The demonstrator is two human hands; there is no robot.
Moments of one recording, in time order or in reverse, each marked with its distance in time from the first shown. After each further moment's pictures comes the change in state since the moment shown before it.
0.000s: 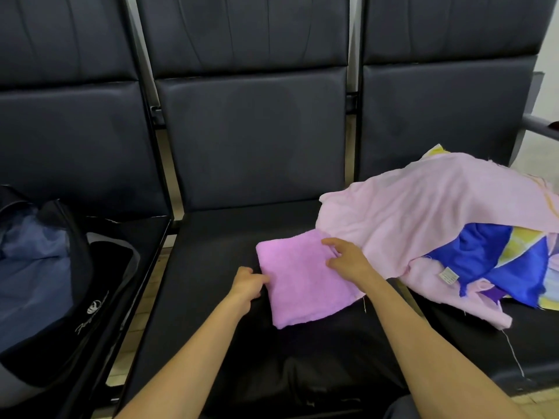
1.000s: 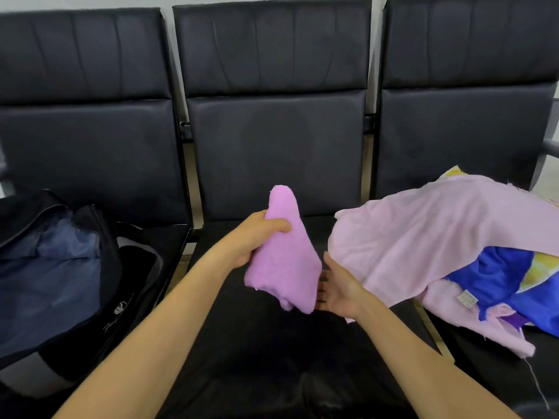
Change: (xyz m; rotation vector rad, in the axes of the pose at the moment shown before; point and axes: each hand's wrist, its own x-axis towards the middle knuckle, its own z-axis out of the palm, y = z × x) left_hand -0.073 0.122 -0.055 0.112 -0.255 0.330; right_hand -0.013 -0.039 0.039 0.998 -0.316 0.469
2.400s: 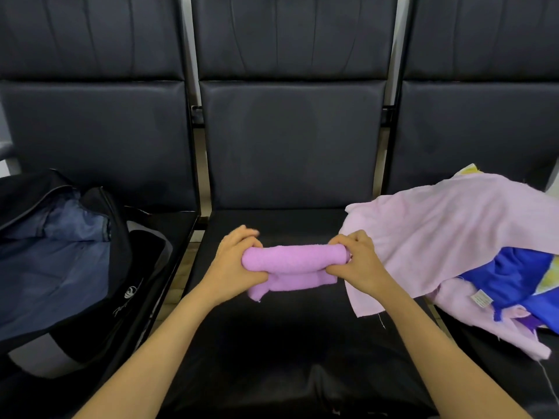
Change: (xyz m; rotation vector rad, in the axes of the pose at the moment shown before) left_hand -0.021 -0.104 -0.037 0.573 0.339 0.326; right_hand -0.034 -0.026 0.017 -1.096 0.362 -0.714
